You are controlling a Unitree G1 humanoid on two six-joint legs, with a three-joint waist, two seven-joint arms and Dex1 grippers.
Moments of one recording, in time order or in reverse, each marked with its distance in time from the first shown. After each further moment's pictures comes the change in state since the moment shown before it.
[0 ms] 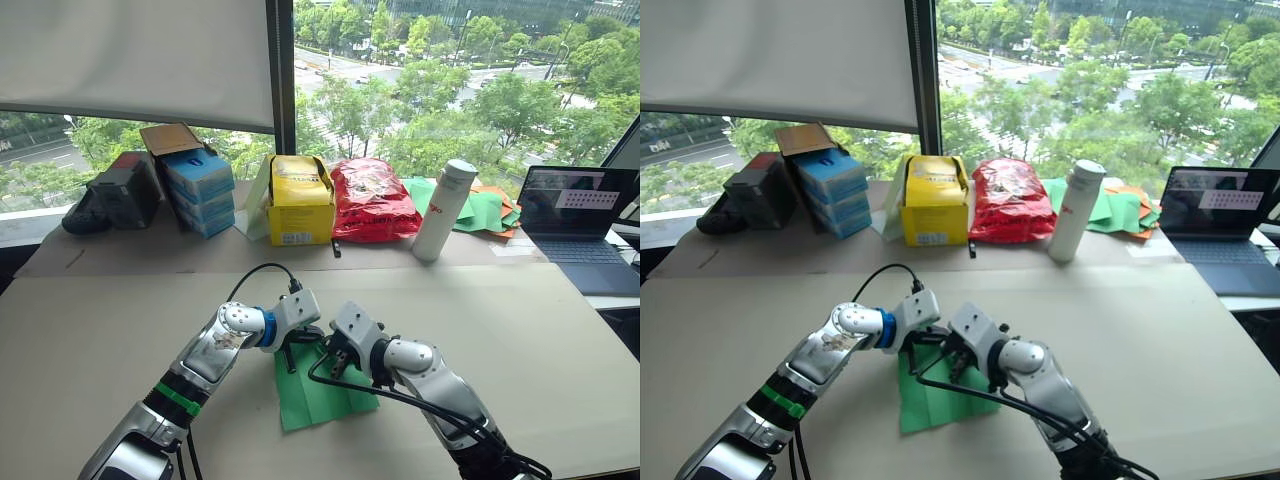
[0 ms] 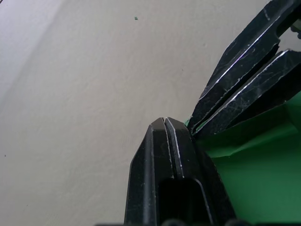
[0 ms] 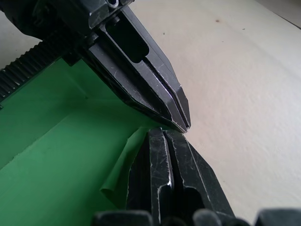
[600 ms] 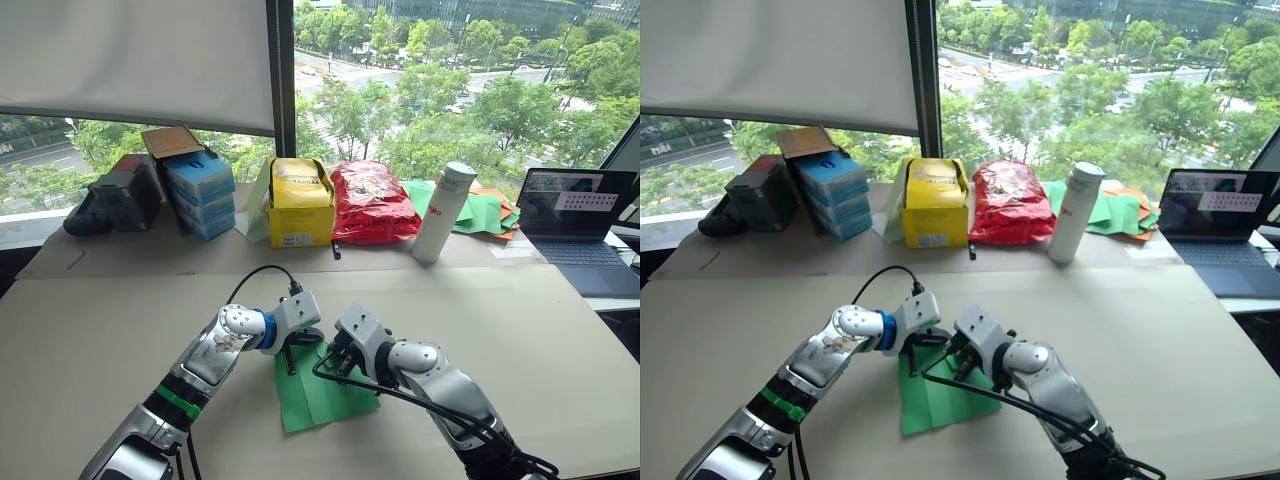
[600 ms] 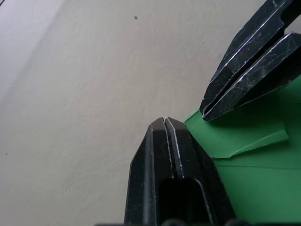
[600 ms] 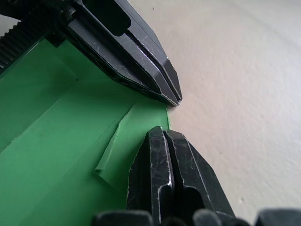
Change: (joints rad) left arm 0.013 -0.001 0.002 -0.010 0.012 0.001 0.009; right arm 0.000 -0.048 -0.003 -0.059 0.067 0.173 -0.019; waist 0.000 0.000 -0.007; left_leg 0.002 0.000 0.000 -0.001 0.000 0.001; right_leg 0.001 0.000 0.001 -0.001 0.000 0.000
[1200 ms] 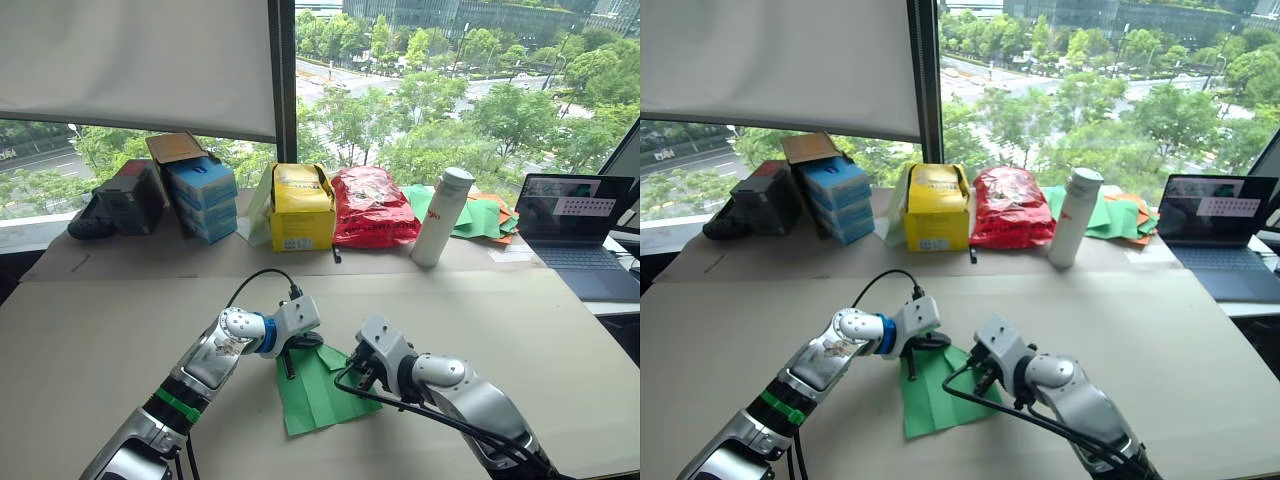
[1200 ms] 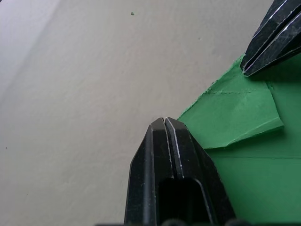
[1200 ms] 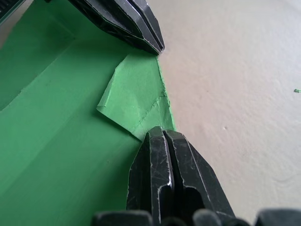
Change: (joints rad) left arm 0.015 0.001 -0.002 -0.004 0.010 0.002 -0.007; right arm 0.115 -0.137 -0.042 -0.157 0.095 0.082 -0.023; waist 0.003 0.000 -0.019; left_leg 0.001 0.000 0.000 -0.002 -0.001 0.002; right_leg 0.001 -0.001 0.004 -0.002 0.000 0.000
